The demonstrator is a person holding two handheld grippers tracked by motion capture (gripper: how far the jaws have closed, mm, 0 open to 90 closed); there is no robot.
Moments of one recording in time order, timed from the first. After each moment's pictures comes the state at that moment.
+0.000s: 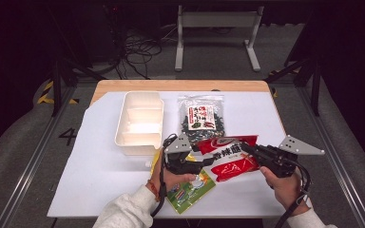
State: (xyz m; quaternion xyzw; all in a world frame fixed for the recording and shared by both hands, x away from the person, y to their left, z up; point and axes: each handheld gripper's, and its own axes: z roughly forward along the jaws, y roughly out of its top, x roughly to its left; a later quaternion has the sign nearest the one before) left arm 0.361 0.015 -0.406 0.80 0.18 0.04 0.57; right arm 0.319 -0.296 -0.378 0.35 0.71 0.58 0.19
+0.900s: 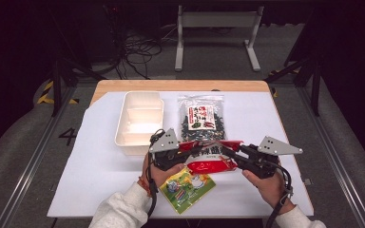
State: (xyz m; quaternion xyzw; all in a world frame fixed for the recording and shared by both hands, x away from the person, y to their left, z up) left arm 0.360 0.046 -0.385 0.79 0.14 0.08 0.59; right arm 0.321 -0.252 -0.378 0.30 0.74 0.58 0.18
